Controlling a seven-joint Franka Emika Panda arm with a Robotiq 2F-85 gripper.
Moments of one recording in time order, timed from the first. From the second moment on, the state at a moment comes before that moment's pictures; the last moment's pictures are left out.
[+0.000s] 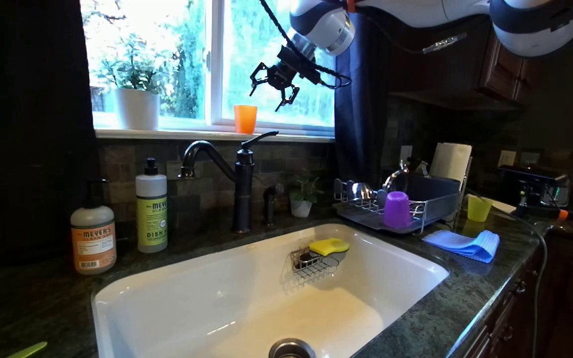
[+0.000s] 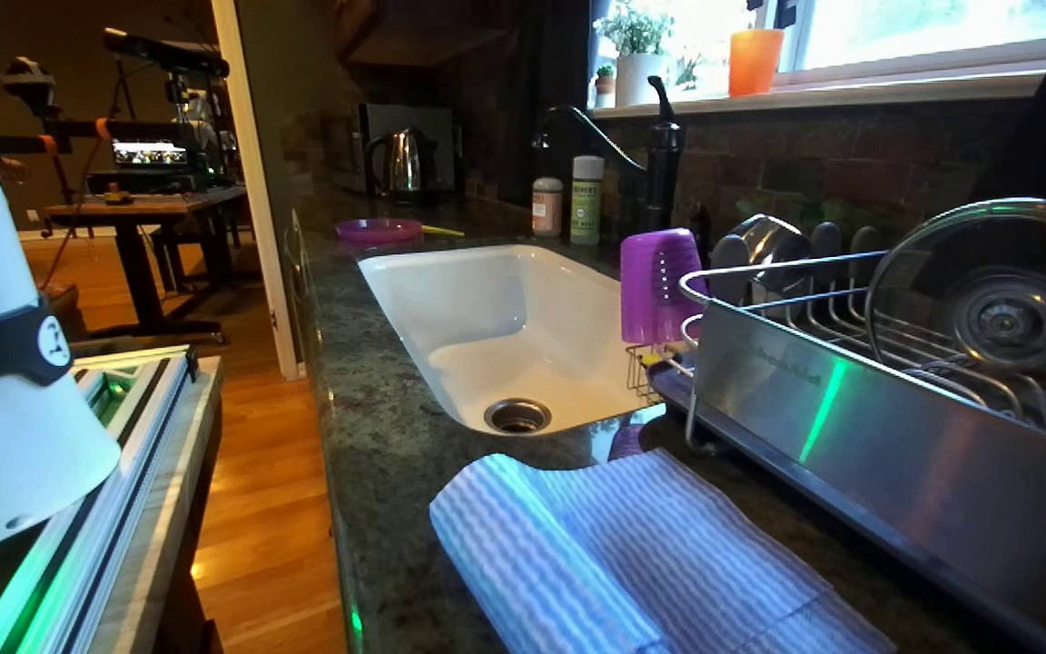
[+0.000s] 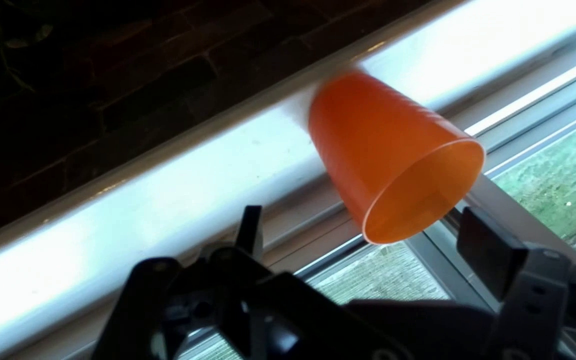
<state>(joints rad) 0.06 0.58 0.05 -1.08 0.19 2.24 0.39</state>
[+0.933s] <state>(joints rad) 0.06 0.76 0.07 -0.83 0.18 2.12 0.38</state>
